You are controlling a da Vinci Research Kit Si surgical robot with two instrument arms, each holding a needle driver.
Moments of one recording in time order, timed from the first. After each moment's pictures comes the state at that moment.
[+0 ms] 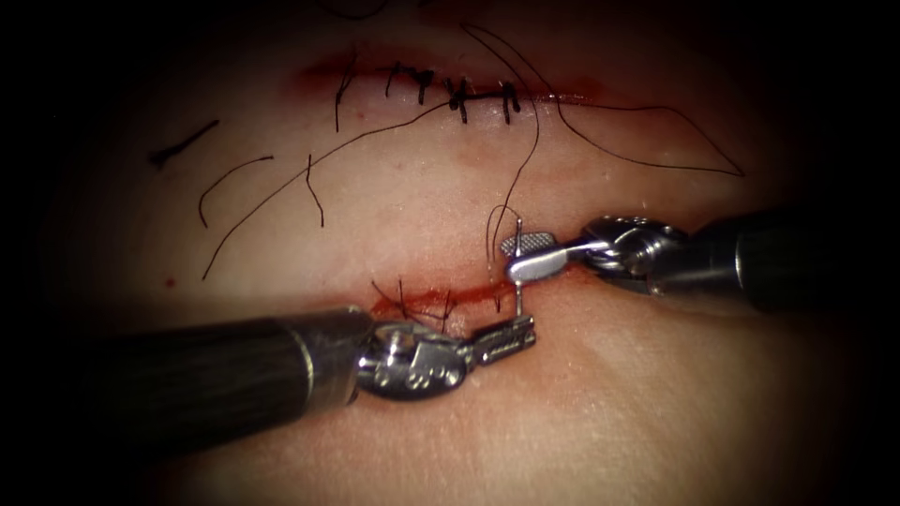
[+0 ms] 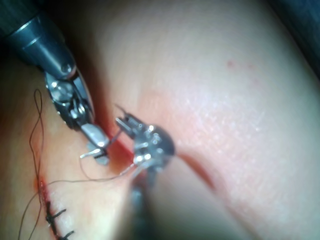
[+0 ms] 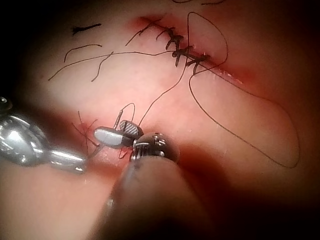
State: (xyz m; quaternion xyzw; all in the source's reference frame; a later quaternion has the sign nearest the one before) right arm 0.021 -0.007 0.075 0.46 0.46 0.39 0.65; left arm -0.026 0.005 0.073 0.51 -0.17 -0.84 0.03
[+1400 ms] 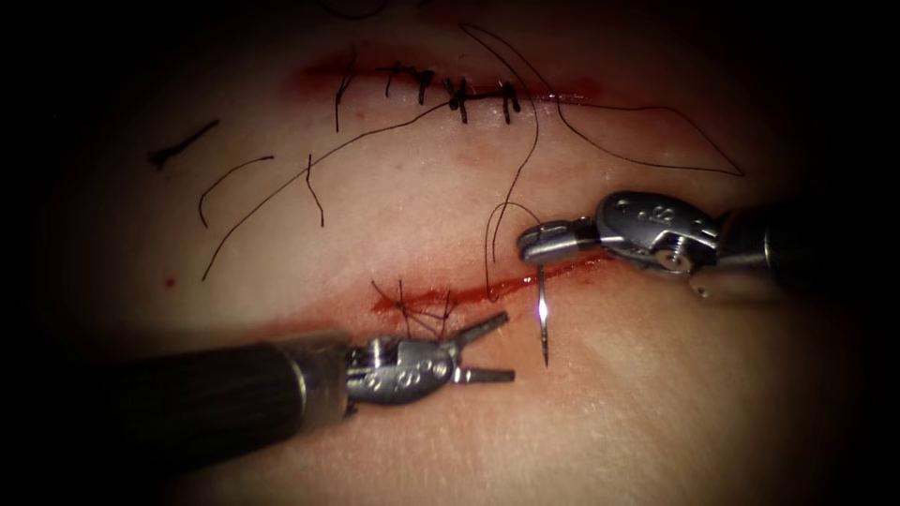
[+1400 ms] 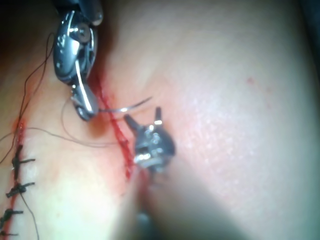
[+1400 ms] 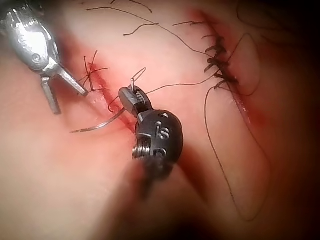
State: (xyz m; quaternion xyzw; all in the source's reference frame) right arm 0.020 -0.004 0.074 0.21 0.57 0.12 0.79; left arm -0.025 0.005 0.077 0.49 0.03 -0.86 -0.10
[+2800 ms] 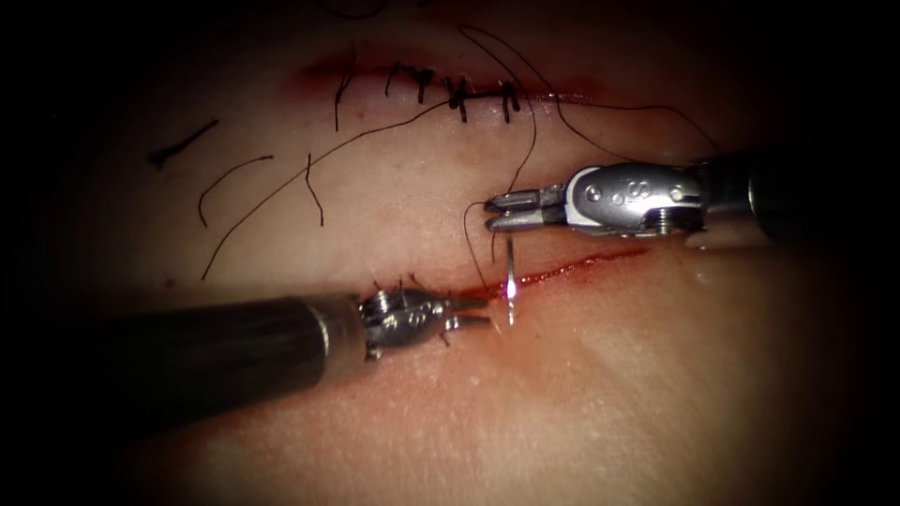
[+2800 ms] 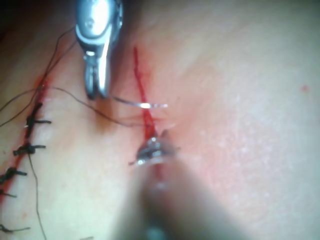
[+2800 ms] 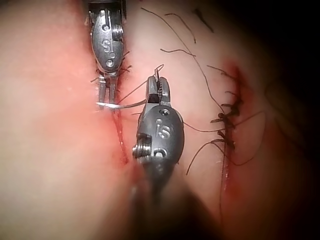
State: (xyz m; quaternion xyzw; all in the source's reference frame) right arm 0.023 -0.002 0.072 0.05 0.59 0.00 0.81; left arm -0.024 0.008 0.085 0.38 0.14 -0.90 -0.17
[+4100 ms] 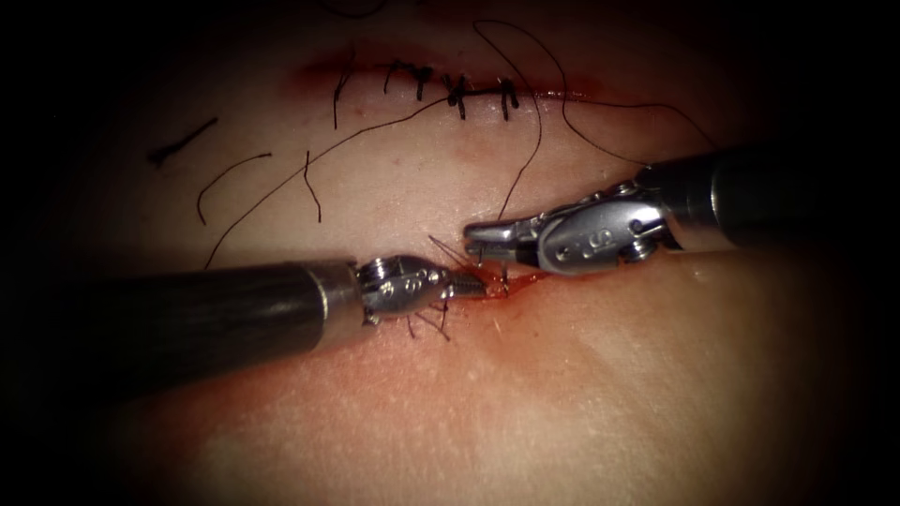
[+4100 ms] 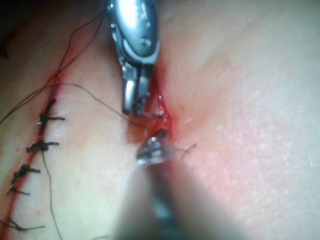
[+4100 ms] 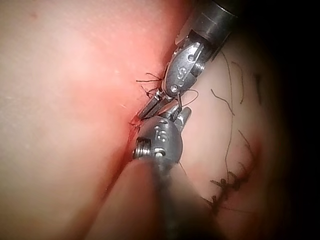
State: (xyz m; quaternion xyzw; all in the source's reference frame) right arm 0.025 -0.006 0.073 -0.14 0.54 -0.19 0.81; left arm -0.023 0.011 0.086 0.38 0.15 -0.90 -0.16
